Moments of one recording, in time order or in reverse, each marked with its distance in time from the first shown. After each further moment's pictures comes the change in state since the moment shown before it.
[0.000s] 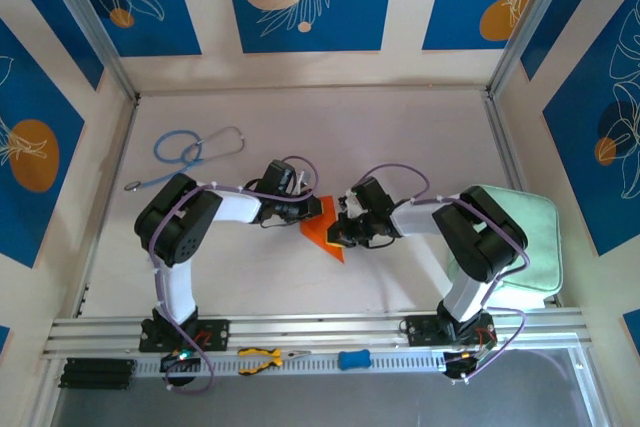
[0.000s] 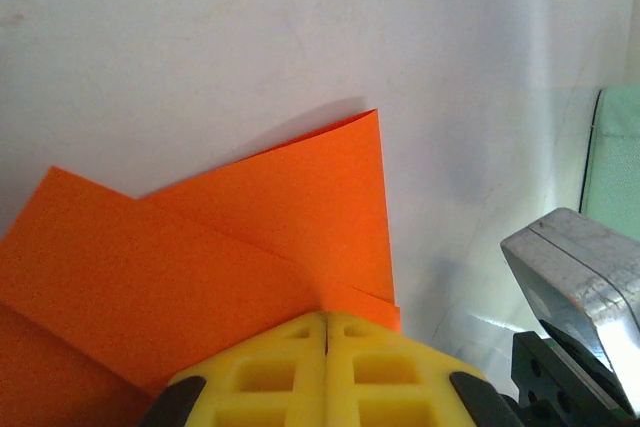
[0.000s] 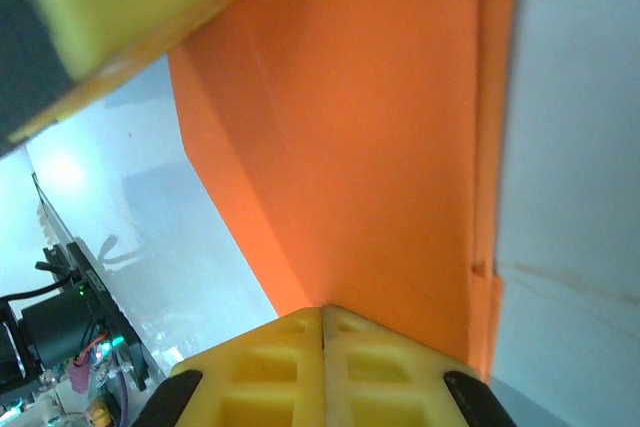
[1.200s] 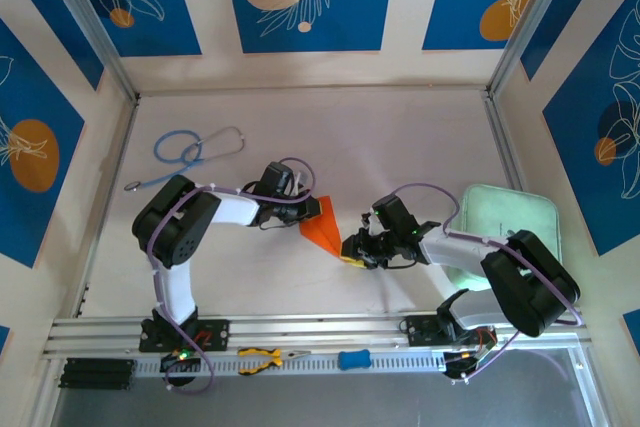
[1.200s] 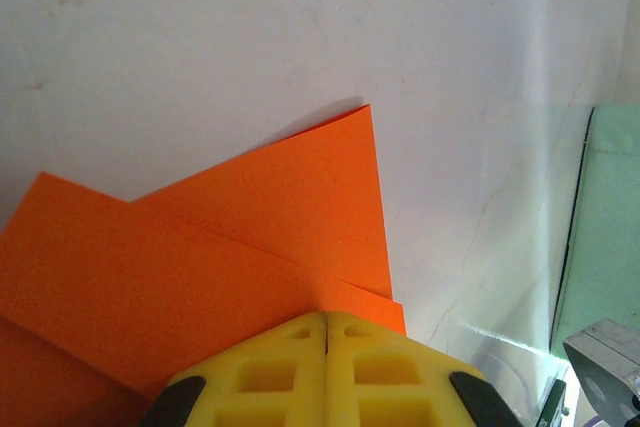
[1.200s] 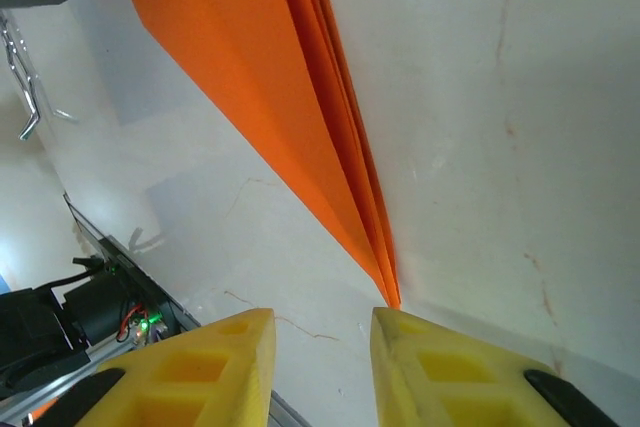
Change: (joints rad) left arm 0.002 -0.016 -0.037 0.038 -0.013 -0.053; right arm 0.005 -0.356 -0.224 -0.100 0.050 0.220
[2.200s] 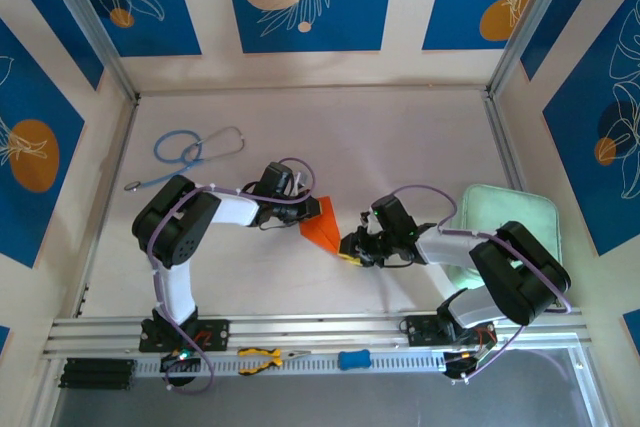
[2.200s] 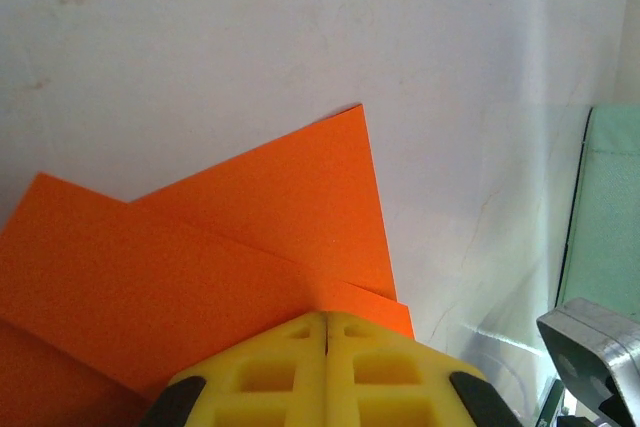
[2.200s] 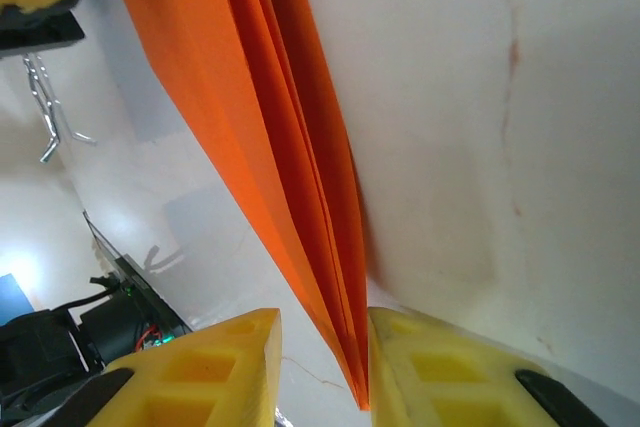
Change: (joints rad) left arm 0.000 0.000 -0.005 0.010 0.000 -0.002; right arm -0.011 0.070 -0.024 0.158 -0.009 0.044
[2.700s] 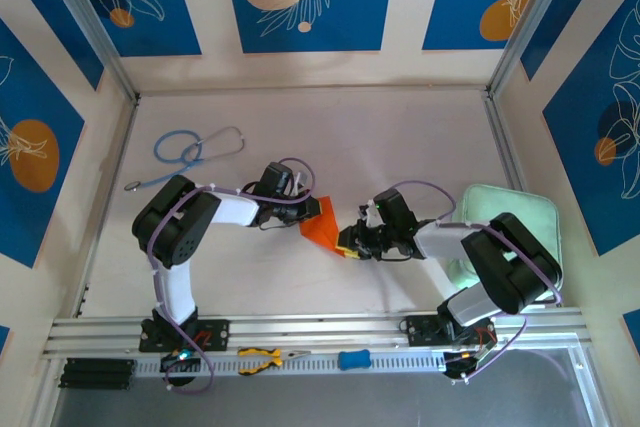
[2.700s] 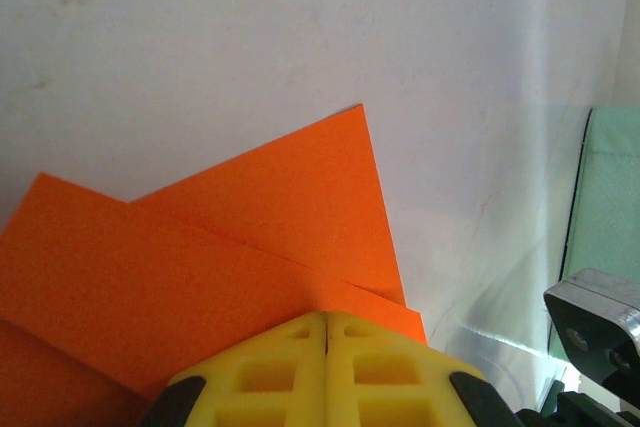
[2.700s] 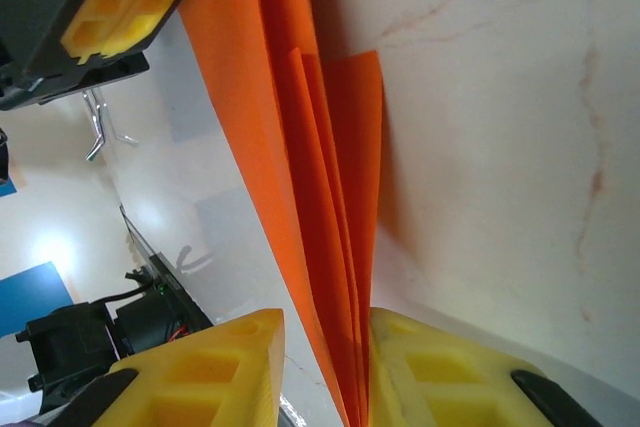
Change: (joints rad) left arm 0.000 0.000 0.000 0.000 0.000 -0.003; right arm -0.042 0.066 0.022 0.093 -0.075 -0.023
